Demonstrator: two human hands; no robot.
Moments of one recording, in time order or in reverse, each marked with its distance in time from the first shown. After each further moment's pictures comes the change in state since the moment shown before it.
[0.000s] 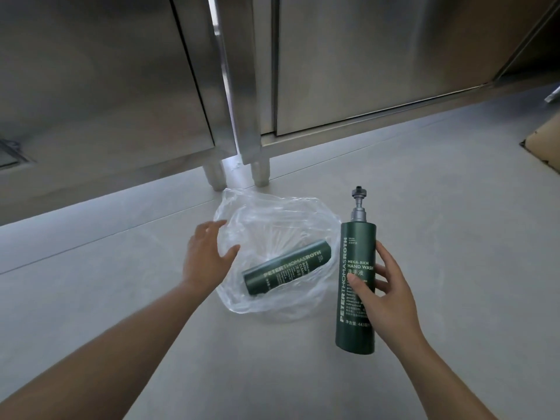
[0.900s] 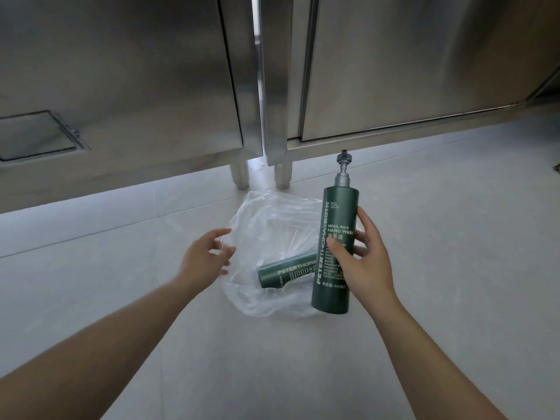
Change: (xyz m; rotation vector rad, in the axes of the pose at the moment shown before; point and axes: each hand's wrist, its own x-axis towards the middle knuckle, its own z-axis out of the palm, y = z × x) left_hand -0.023 -0.014 -0.033 -0.427 -0.092 -0.273; right_hand 0.023 -0.054 0.048 0.057 -0.115 -0.111
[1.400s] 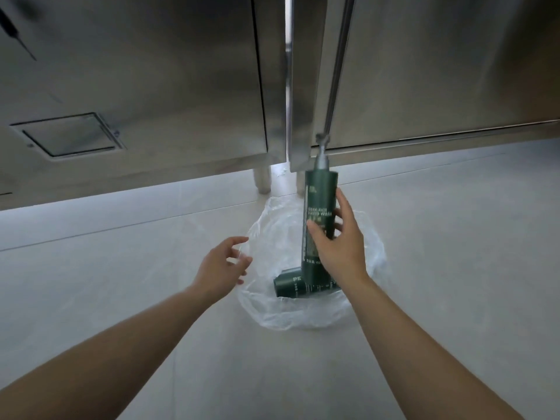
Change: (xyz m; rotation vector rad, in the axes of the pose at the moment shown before) left_hand -0.019 -0.004 -0.001 -0.050 0.005 0.003; right_hand 0.038 -0.012 0.060 -0.094 -0.107 -0.185
